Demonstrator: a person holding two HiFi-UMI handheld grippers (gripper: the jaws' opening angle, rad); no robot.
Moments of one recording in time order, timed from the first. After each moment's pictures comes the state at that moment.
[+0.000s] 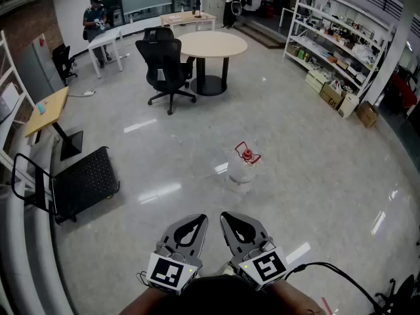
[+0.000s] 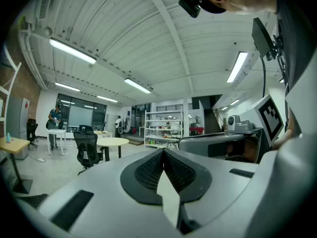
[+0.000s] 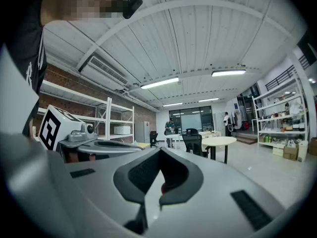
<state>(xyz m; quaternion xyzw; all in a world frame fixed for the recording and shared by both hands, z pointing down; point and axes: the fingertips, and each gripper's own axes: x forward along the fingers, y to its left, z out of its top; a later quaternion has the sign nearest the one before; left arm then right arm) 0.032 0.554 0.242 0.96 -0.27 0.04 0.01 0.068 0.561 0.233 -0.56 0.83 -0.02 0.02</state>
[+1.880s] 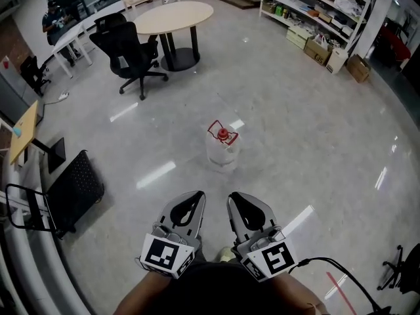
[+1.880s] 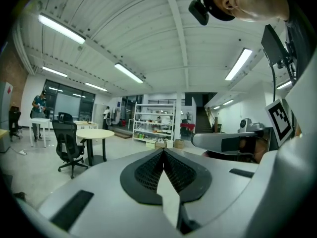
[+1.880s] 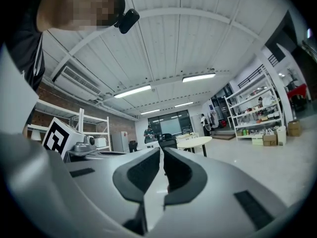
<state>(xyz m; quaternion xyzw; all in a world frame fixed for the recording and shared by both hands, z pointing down) 0.256 0.467 0.291 0.97 -0.21 0.08 0.05 0.308 0.505 0.273 -0.65 0.75 -0.08 0.08</state>
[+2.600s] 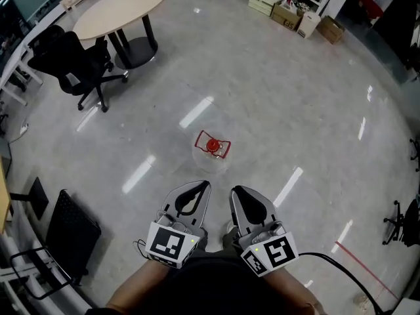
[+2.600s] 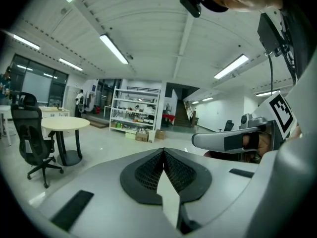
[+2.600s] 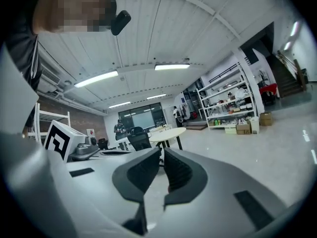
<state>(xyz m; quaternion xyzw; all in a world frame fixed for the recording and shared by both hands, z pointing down) 0.385 0.177 0.377 0.99 -0.05 0.14 0.07 0.417 0.226 0.357 -0.76 0.63 -0.15 0.07</state>
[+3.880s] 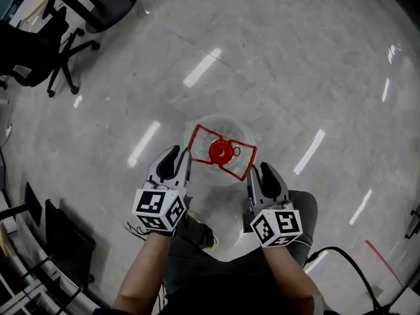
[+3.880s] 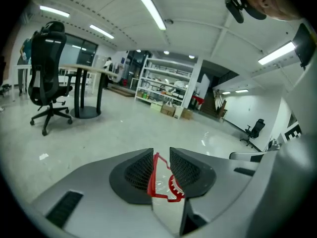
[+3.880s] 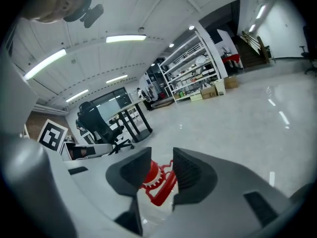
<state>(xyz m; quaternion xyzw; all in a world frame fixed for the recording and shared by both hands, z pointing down) 0.539 -0.068 0.923 0.94 -0.17 0.23 0.19 0.636 0.097 0.930 -0.82 0.47 -0.31 0.09</state>
